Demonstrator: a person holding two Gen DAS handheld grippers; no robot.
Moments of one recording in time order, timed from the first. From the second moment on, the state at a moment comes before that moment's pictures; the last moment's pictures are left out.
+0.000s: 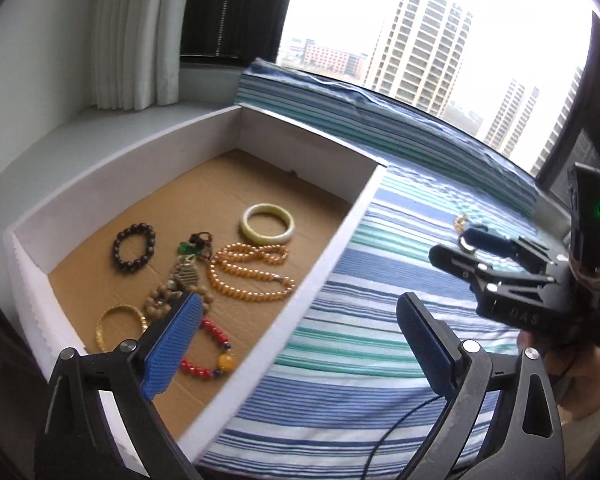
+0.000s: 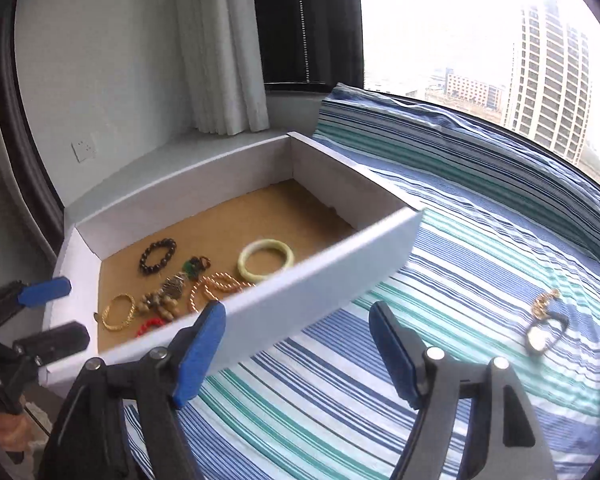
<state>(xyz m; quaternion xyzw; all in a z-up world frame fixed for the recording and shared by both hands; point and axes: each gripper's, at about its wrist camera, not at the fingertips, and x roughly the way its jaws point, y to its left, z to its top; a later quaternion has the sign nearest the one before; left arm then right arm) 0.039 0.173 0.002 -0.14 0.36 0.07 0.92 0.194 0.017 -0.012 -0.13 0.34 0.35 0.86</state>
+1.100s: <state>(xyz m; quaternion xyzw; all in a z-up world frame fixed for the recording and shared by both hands) 0.076 0.016 -0.064 -0.06 0.47 -0.03 0.88 0.122 -0.207 -0.101 -0.07 0.43 0.15 0.89</state>
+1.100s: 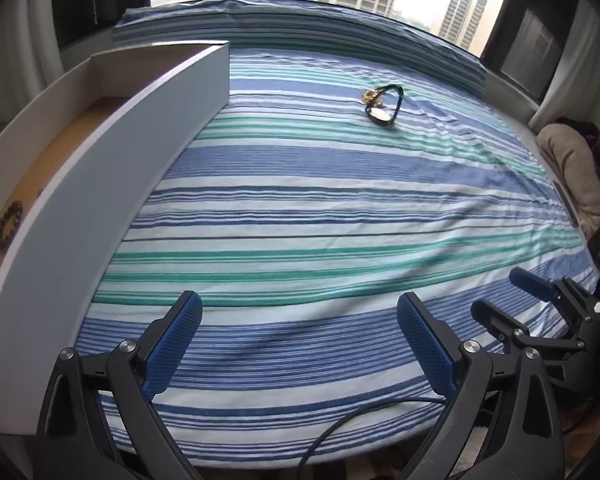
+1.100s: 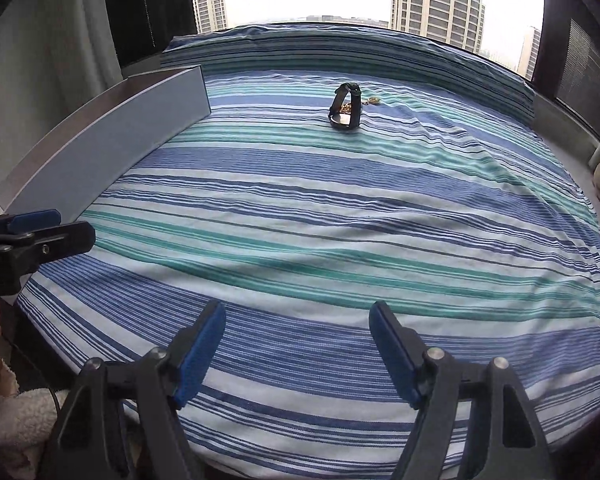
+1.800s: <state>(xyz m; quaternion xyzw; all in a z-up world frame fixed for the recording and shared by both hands) 0.137 -0.007 -0.058 -0.07 0.48 -0.05 0.87 0.133 -0.219 -0.106 -0.05 0.43 0.16 0.89</state>
